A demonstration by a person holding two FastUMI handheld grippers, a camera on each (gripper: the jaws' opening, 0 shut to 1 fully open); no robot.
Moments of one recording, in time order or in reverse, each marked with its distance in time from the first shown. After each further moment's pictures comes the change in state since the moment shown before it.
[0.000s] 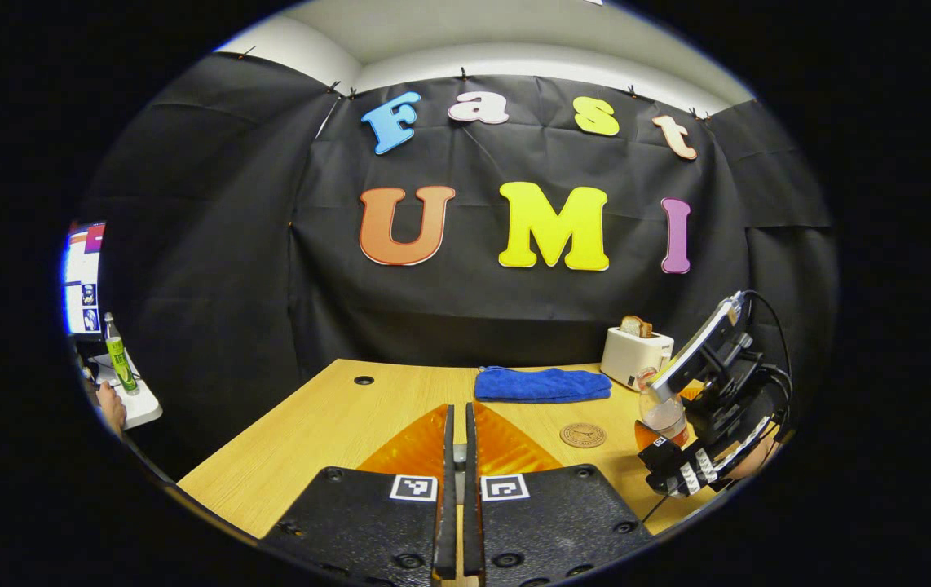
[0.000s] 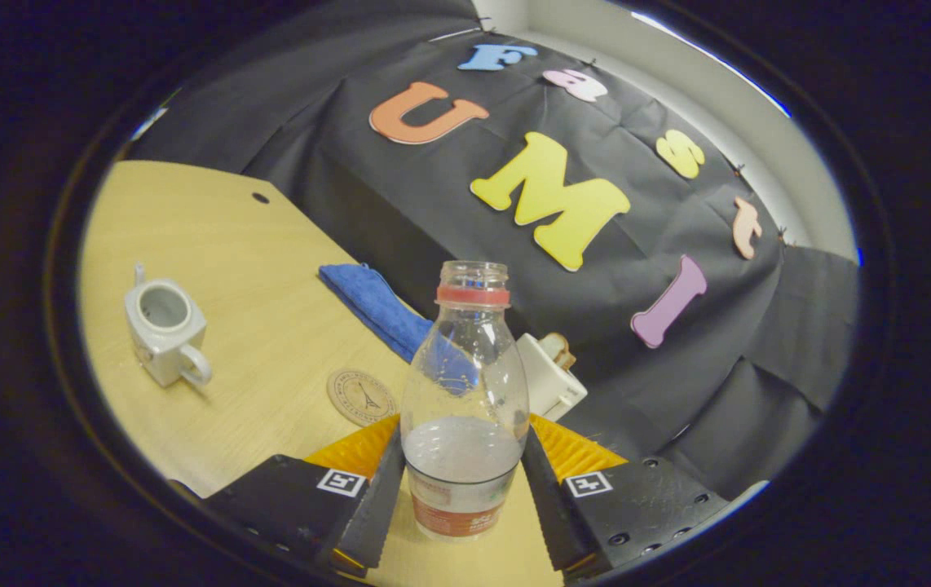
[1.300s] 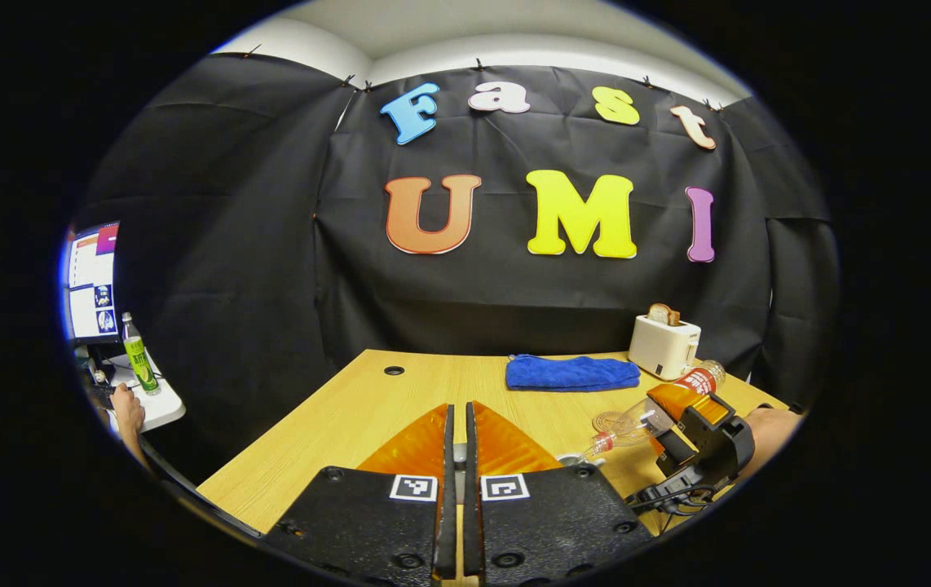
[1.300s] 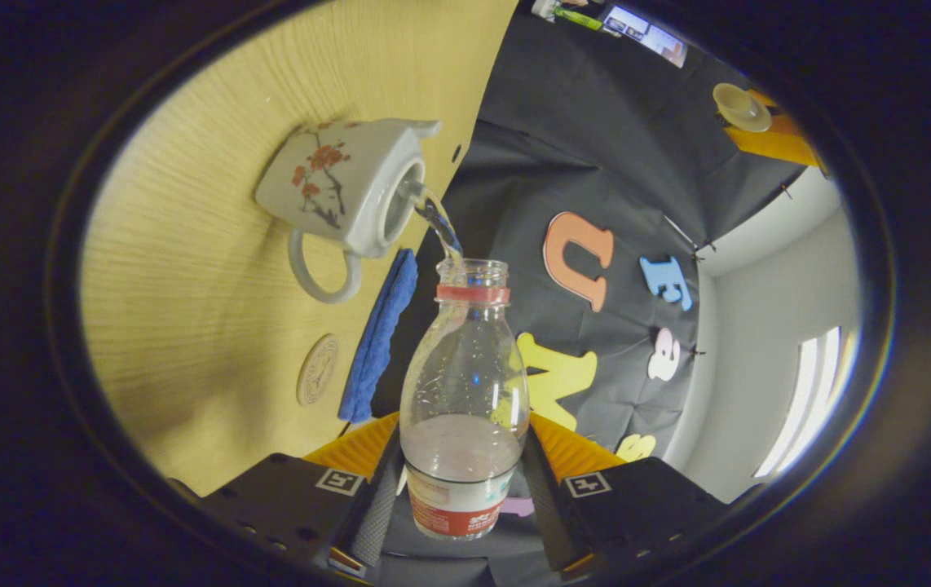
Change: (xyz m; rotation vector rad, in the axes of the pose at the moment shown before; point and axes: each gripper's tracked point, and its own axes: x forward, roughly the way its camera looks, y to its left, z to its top) left arm -0.004 0.035 -0.008 0.016 0.048 0.076; right arm -0.027 0.047 0.074 -1.104 -0.346 -0.251
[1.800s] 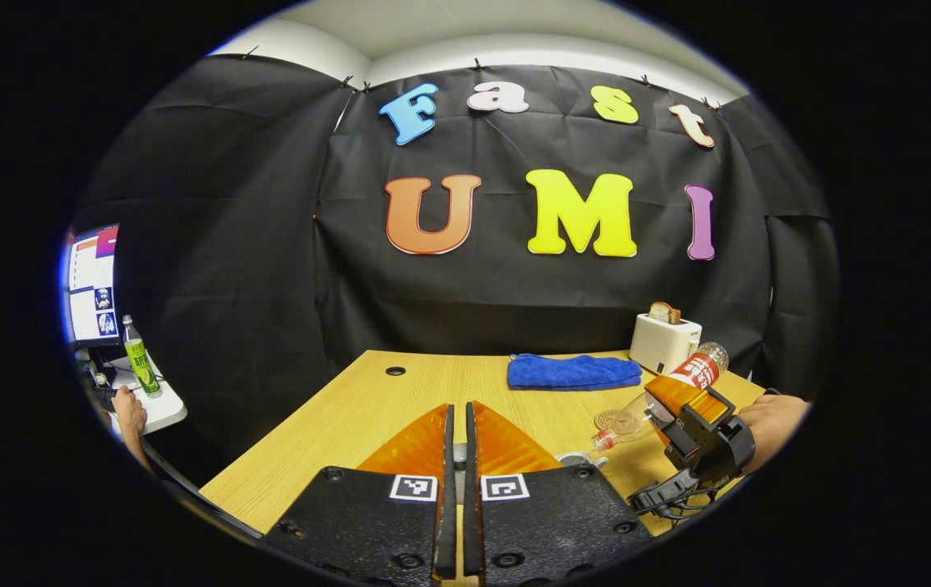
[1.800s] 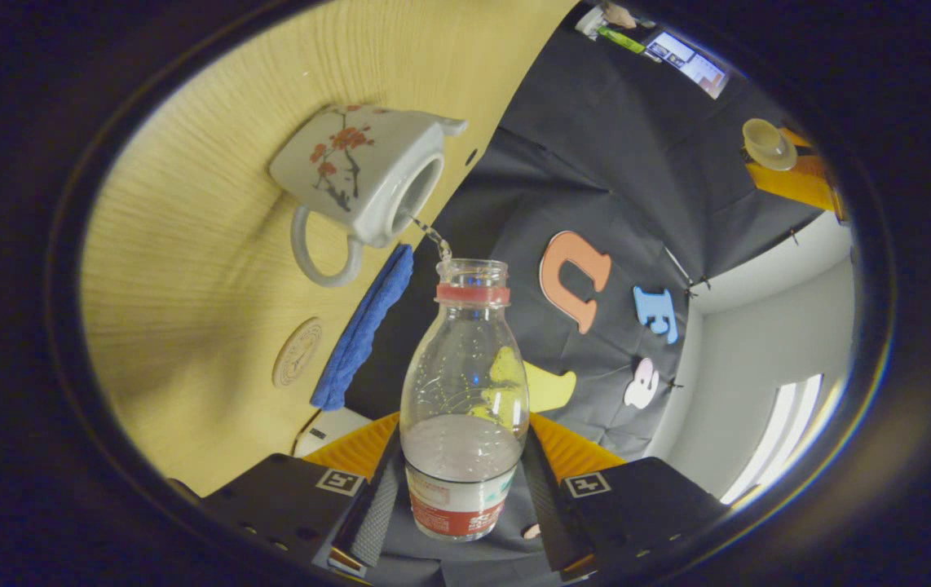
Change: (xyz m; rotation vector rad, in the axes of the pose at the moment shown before) left arm -0.001 0.003 0.001 0.011 -0.004 0.004; right arm 0.003 -0.017 0.004 -0.147 -0.026 -0.052
